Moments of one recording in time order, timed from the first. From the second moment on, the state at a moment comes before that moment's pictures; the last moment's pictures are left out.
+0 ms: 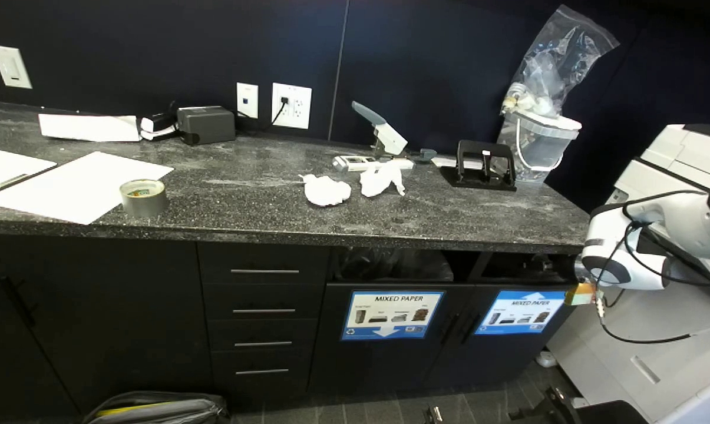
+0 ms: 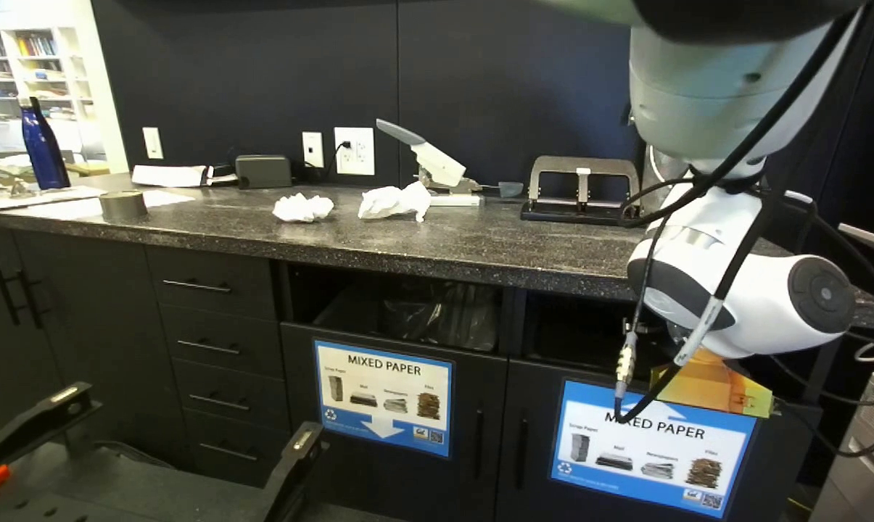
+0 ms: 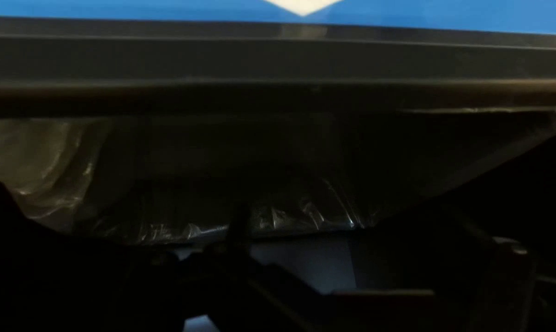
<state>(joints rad) -0.98 1.31 0.41 -1.23 1.13 2.70 -2.05</state>
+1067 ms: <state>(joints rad) -0.84 0.63 0.21 -2.00 1.11 3.05 -1.75</state>
